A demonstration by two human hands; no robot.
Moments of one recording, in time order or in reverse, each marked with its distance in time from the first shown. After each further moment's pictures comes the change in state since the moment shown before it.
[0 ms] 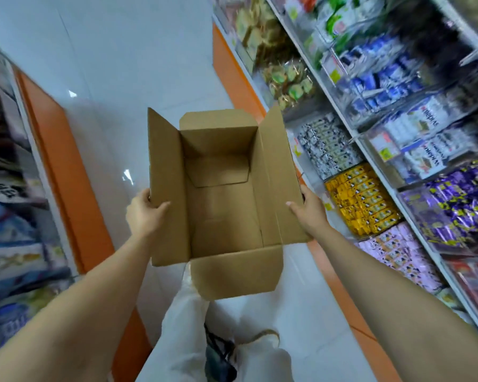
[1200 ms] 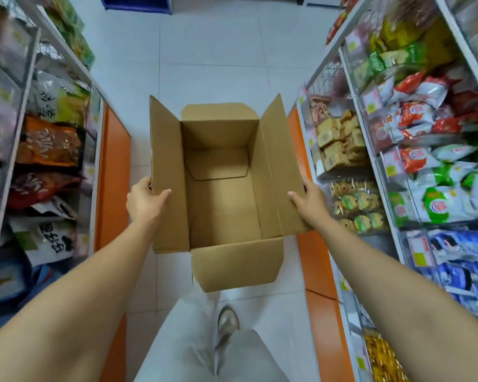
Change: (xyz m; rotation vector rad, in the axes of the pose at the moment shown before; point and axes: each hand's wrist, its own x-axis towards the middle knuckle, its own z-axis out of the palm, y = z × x) left_hand 0.298 0.118 -0.134 -0.179 0.235 -0.194; right_hand 0.289 -0.360 0.029 -0.093 -0.162 -0.324
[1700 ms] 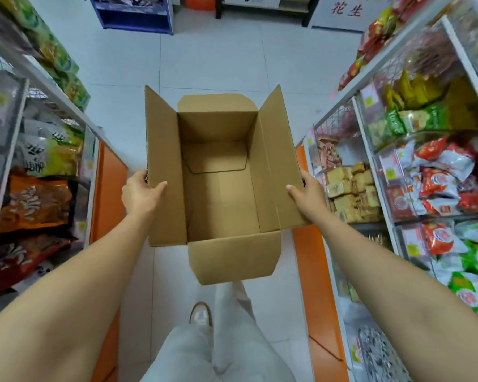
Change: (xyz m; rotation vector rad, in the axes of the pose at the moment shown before) left_hand 0.201 0.107 0.007 -0.045 0.009 -0.011; right_hand 0.213 -0.100 -0.009 0.008 0.027 -0.039
